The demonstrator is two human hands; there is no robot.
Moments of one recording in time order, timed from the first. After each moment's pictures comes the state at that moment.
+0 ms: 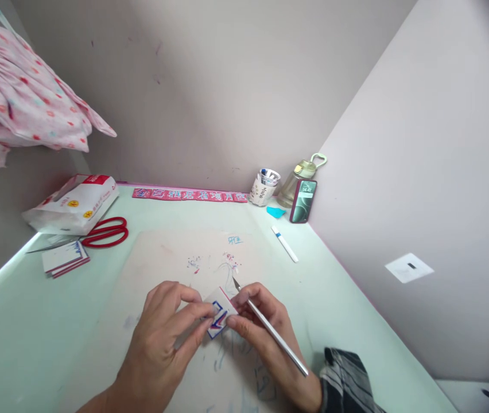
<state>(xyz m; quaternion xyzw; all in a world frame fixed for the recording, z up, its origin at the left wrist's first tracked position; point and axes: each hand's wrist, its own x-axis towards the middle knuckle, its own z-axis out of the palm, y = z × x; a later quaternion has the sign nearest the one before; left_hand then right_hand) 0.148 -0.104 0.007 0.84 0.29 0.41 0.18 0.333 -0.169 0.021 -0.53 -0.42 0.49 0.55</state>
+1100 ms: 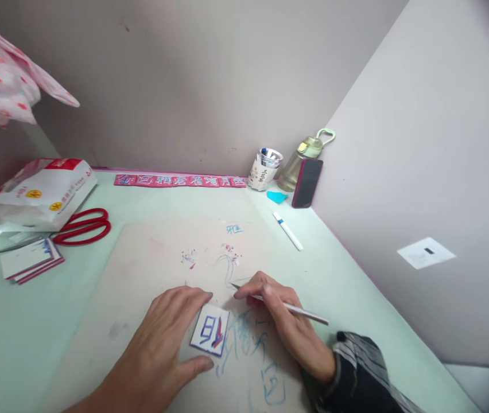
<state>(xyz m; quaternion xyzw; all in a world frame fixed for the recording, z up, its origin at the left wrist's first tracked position) 0.137 -0.094 -0.034 0.90 0.31 0.22 0.23 0.374 -0.160 0.012 -0.58 -0.58 0.37 0.44</state>
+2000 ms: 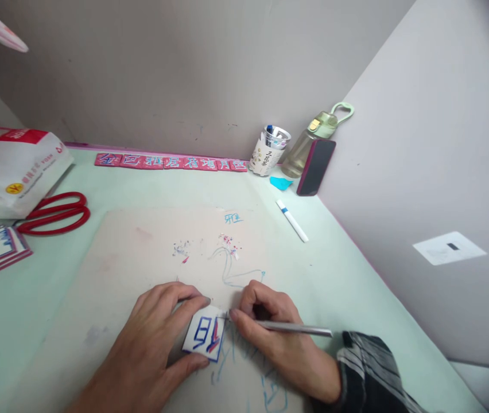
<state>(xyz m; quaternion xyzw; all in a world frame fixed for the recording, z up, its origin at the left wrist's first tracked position) 0.139 -0.089 -0.044 0.90 0.30 0.20 0.24 0.360 -0.156 0.001 -0.62 -0.55 0.40 0.40</state>
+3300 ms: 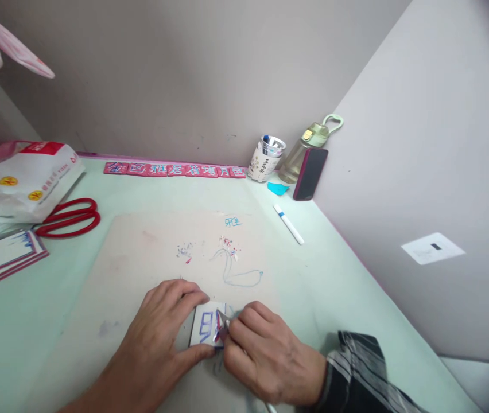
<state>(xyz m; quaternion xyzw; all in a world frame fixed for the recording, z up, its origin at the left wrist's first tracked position) 0.150 -0.089 -0.037 0.88 0.32 0.25 0.25 0.352 -0.165 0.006 -0.38 -0.90 -0.09 0.20</state>
